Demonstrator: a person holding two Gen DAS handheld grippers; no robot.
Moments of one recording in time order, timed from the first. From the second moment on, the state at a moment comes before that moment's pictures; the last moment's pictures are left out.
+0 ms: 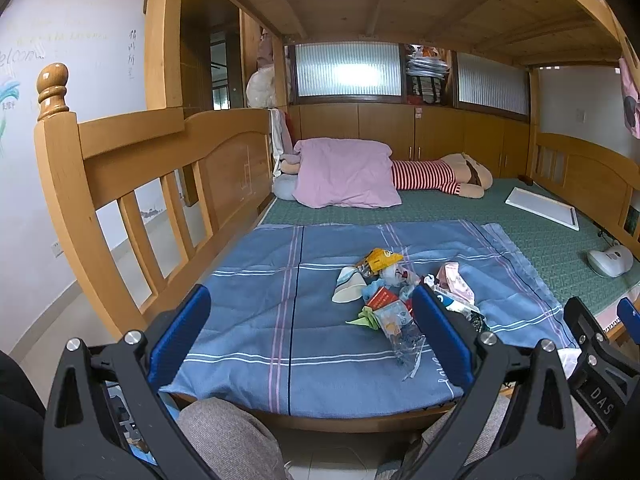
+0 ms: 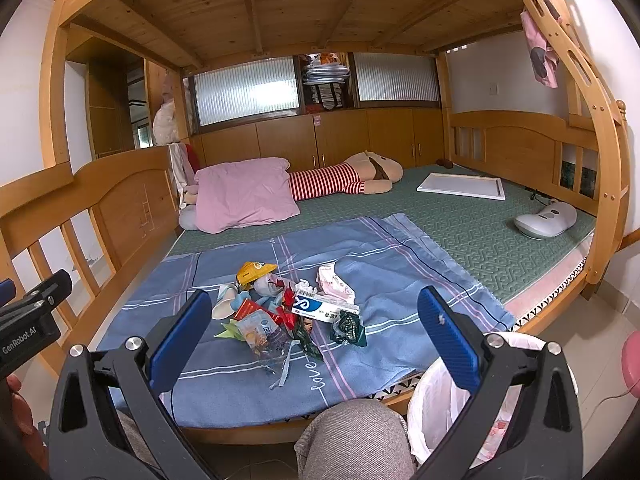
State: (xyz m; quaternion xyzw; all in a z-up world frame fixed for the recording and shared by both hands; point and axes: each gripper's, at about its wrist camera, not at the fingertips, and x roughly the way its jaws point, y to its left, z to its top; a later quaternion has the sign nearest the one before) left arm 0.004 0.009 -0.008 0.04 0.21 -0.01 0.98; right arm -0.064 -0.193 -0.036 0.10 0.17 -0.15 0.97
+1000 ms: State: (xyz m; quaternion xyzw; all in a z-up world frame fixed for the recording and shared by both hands) left arm -0.098 0.003 -0.090 0.11 0.27 -0.02 0.96; right arm -0.068 -0.197 -0.021 0.09 0.15 -0.16 0.97
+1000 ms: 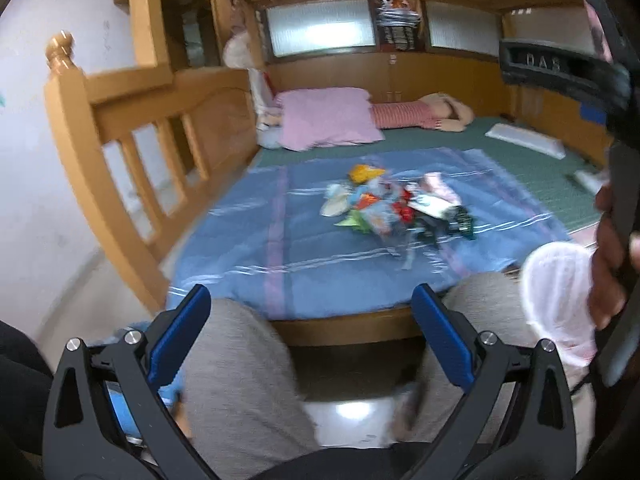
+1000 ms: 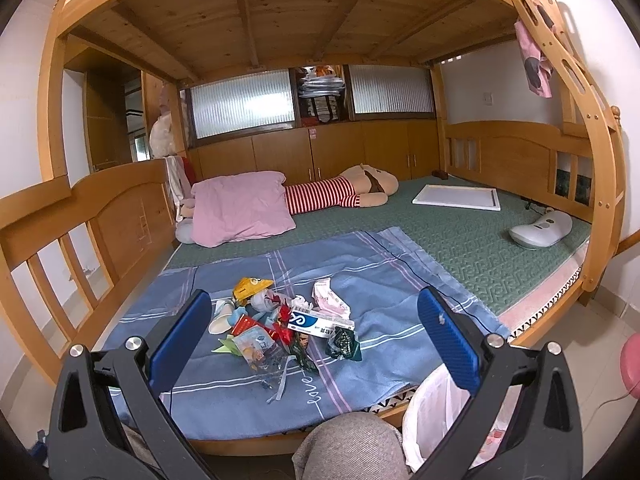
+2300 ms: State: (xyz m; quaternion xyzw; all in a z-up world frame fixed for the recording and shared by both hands) left arm -0.009 0.023 -0.018 0.00 0.21 -0.01 0.98; right arm -0.051 -0.206 -0.034 0.08 0.17 -0.15 0.97
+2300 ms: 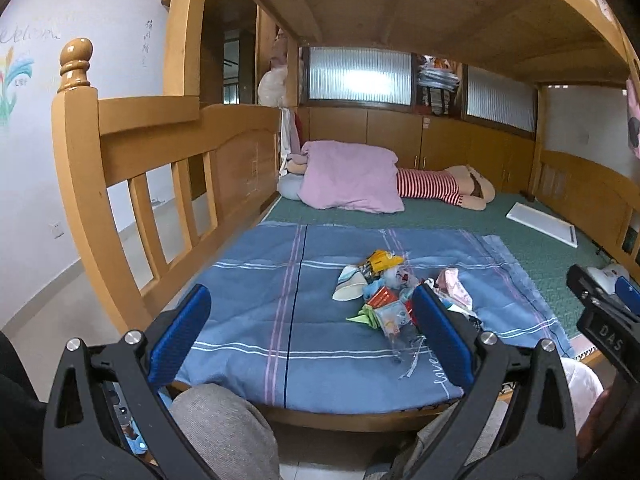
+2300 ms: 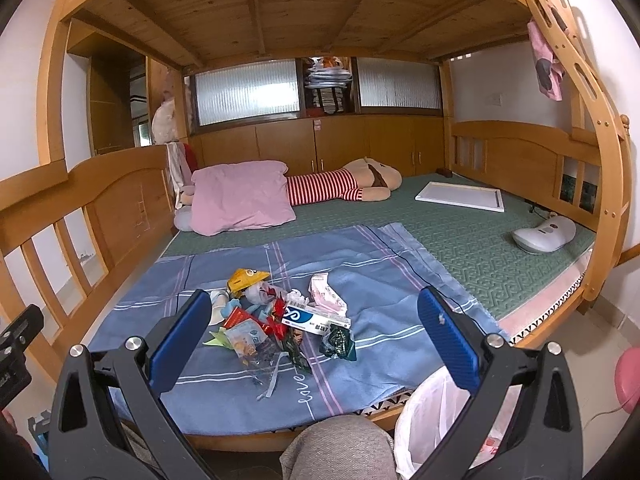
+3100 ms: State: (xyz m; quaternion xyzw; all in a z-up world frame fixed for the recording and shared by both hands) left arm 0.025 0.049 -0.054 -0.07 0.26 -0.06 0.96; right arm -0.038 -0.265 -0.078 0.10 0.22 -0.16 0.96
